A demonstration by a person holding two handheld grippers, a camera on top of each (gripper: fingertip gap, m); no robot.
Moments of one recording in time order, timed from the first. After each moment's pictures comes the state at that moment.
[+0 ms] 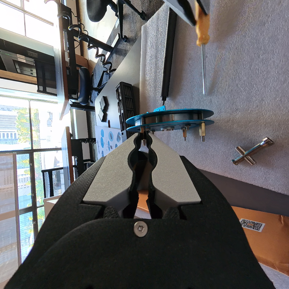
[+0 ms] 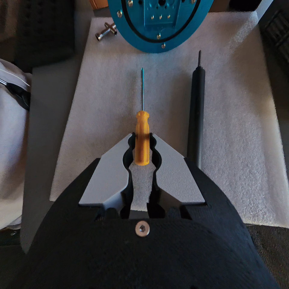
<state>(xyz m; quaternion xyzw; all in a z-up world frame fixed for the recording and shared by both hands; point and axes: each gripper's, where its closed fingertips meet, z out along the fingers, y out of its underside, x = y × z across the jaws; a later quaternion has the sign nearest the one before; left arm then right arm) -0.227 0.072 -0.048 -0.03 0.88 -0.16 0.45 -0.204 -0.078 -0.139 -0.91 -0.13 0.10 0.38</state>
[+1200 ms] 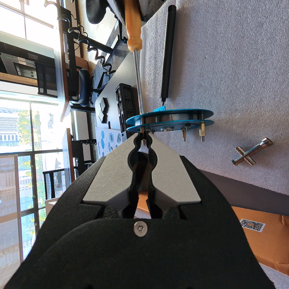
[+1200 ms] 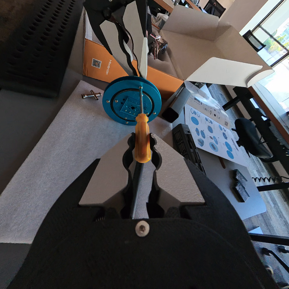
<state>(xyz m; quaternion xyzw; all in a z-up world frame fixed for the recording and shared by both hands) -0.228 0.070 -0.048 -0.02 0.88 -0.15 0.45 -0.192 -0.037 -0.029 -0.79 -0.26 -0.11 0.54</state>
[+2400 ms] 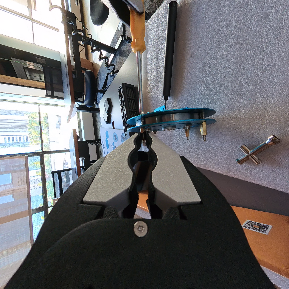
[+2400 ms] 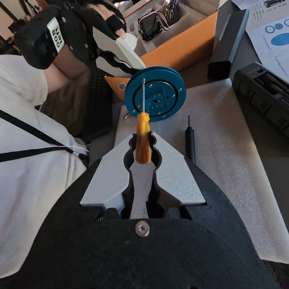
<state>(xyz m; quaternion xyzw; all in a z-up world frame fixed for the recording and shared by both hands) -0.227 0.071 -0.048 -0.01 0.87 -0.15 0.46 -0.196 -0.038 -0.041 -0.85 -0.03 0.24 0.46</state>
